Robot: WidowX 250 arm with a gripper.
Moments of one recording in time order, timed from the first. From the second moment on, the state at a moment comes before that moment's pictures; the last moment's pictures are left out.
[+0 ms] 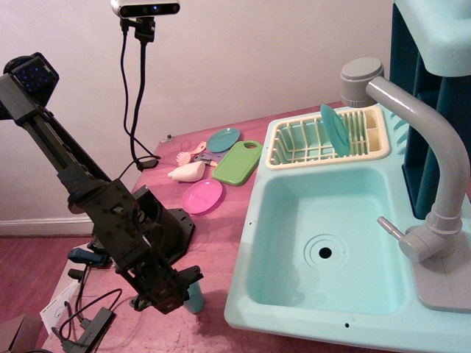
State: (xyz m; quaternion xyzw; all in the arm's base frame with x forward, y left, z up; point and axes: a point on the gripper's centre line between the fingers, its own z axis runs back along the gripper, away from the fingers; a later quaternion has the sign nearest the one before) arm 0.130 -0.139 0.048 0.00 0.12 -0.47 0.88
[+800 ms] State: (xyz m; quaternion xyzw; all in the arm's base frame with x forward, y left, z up) arm 0.150 -0.091 0.169 0.08 0.11 -0.45 0.88
